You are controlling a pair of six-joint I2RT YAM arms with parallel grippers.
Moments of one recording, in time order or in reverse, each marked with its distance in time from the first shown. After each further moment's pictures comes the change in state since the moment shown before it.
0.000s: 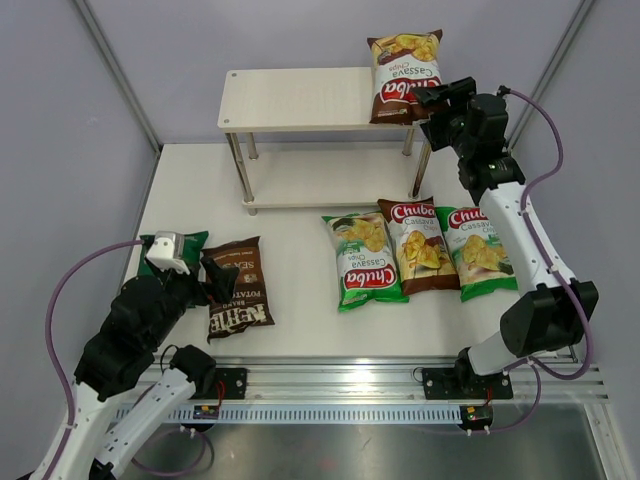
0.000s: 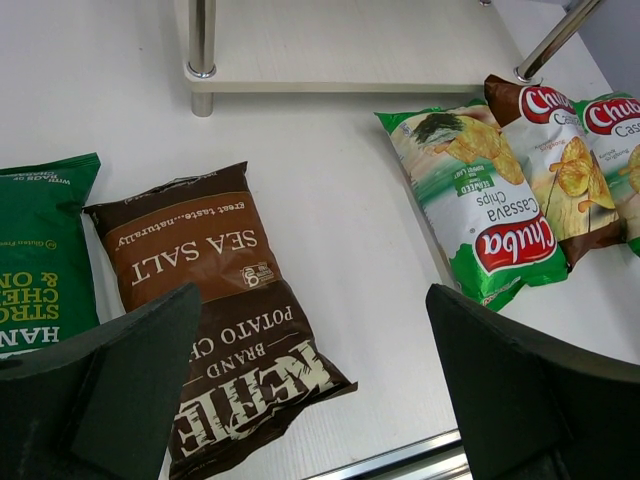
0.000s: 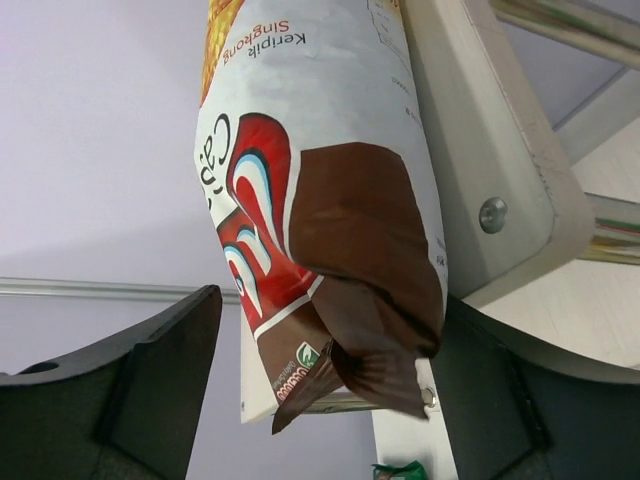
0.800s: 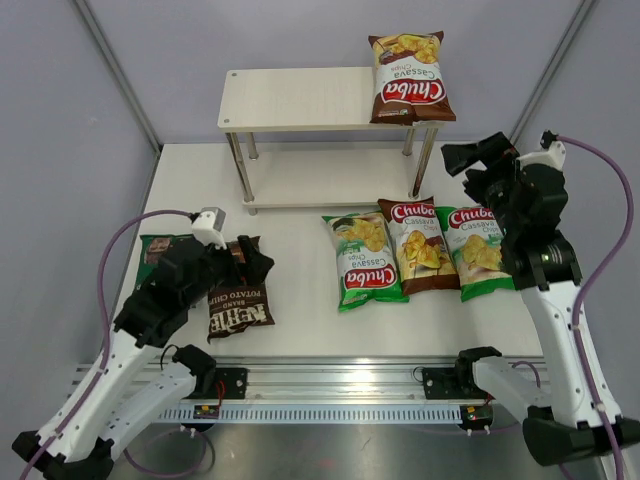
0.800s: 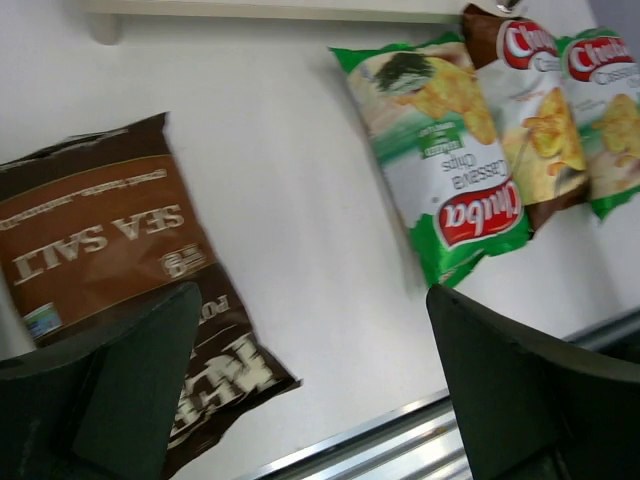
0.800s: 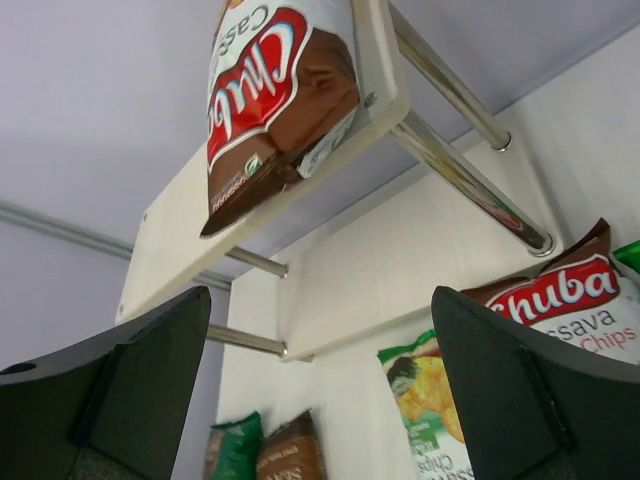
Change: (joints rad) left arm 0.000 0.243 -0.018 0.097 0.131 -0.100; right arm -0.019 -0.503 -0.259 -0.237 0.075 -0.387
